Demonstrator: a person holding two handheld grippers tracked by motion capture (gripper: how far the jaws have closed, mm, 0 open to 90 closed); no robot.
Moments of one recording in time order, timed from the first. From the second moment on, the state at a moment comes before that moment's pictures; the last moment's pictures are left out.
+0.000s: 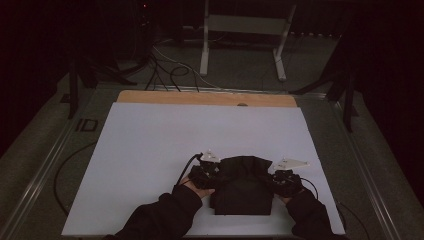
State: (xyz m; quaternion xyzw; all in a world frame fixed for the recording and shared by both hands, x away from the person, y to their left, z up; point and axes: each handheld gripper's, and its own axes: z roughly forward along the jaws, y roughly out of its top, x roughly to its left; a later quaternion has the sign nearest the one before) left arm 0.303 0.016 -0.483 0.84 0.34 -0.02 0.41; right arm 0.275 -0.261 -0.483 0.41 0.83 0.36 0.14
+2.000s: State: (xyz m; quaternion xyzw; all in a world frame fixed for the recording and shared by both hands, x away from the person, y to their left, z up) left arm 0.325 0.084 -0.431 0.83 0.35 0.02 0.42; right arm 0.316 -0.187 -0.445 0.35 0.83 0.39 0.18
